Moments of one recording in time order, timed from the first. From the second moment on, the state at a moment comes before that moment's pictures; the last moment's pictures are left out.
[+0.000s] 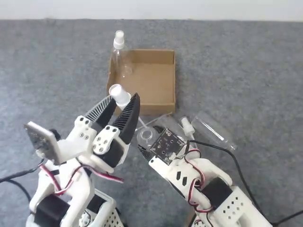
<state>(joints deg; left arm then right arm) 22.1 -88.6 52.3 50.7 22.6 -46.9 -80.5 78.9 39.6 12.1</state>
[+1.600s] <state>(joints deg) 22.2 -88.6 60.2 52.4 16.6 -46.9 -80.5 78.9 39.6 12.1</state>
